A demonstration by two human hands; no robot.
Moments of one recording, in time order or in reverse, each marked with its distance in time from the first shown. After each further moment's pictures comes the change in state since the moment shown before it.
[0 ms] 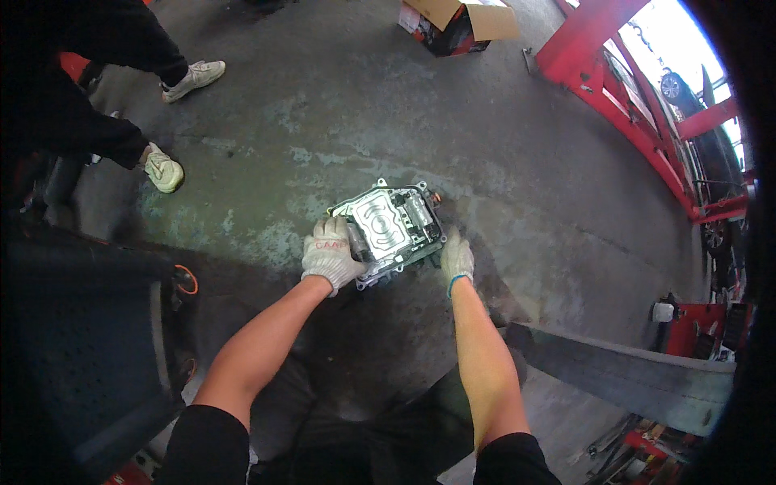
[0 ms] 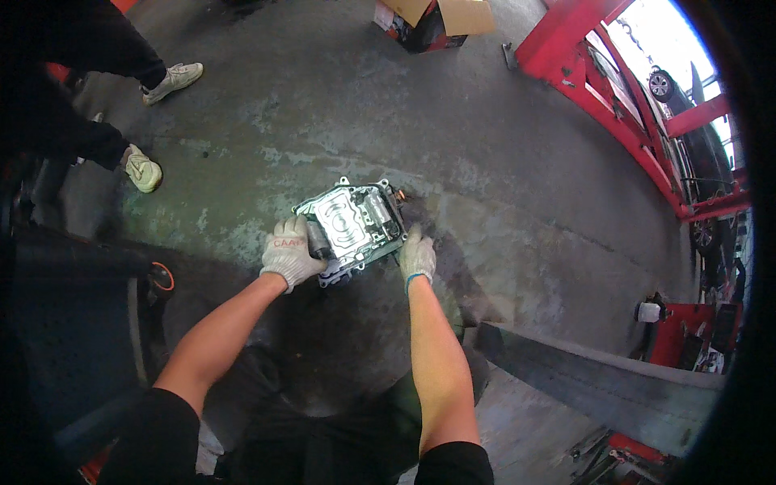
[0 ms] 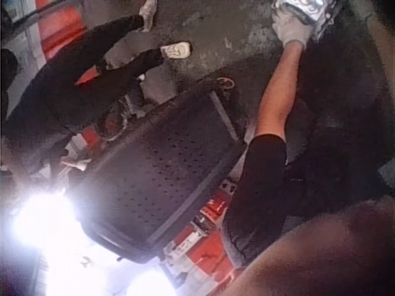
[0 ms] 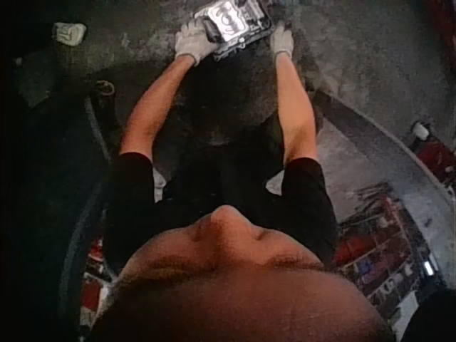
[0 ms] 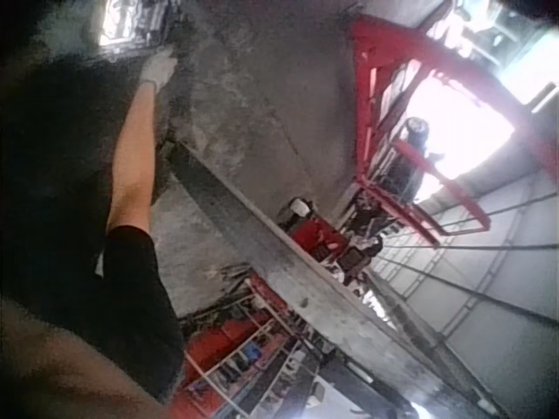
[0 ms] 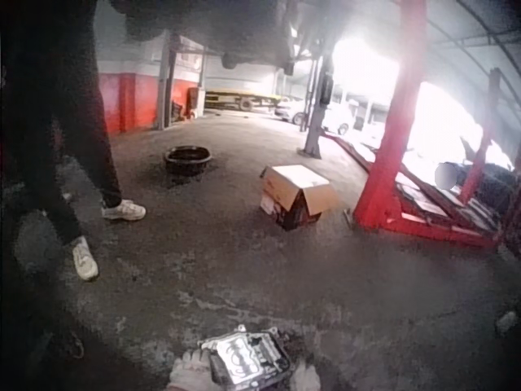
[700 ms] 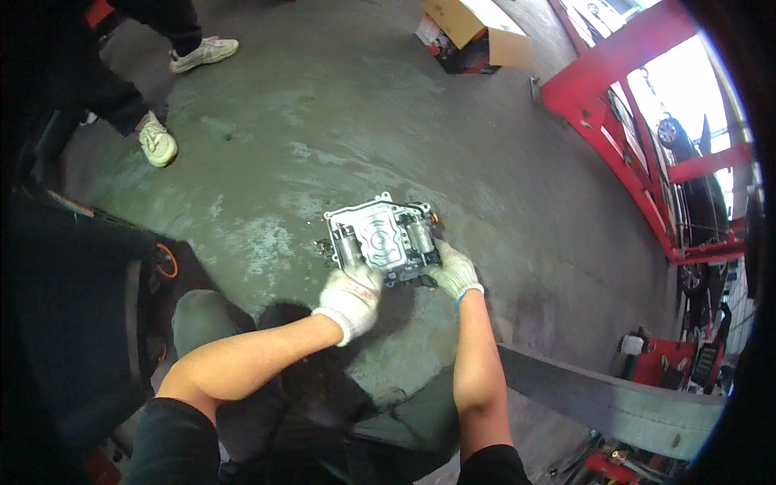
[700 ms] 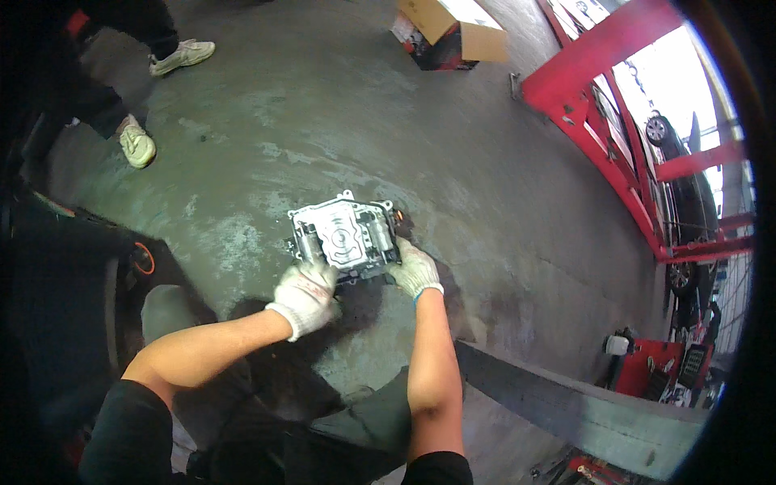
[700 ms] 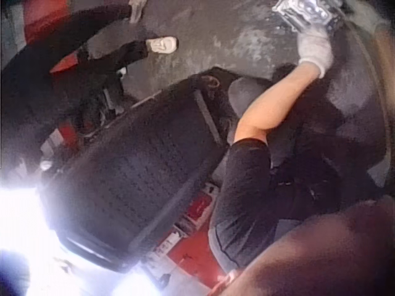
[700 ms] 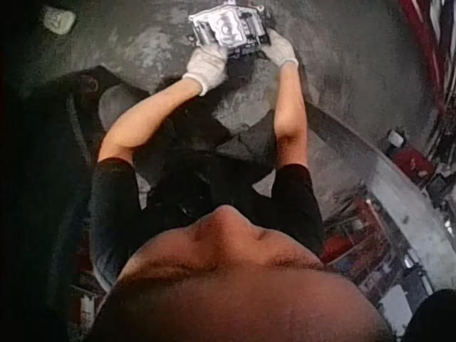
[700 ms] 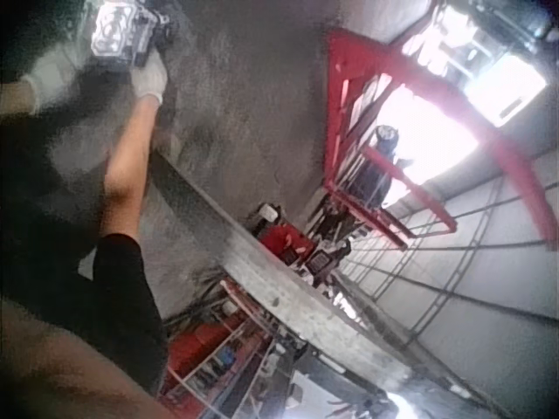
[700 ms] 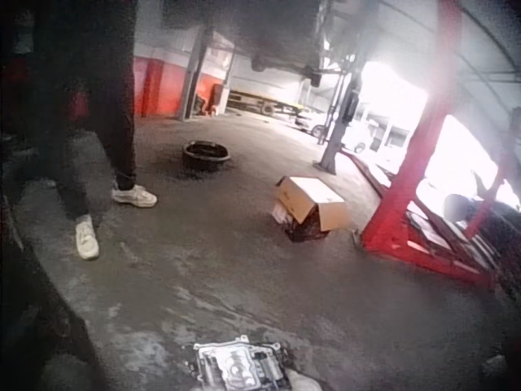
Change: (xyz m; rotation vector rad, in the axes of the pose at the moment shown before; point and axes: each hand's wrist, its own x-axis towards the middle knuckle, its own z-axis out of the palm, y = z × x) left_hand -0.042 0.026 -0.020 -0.010 -0.093 0.316; right_hand -0.020 -0.076 -0.057 -0.531 -0.357 -0.527
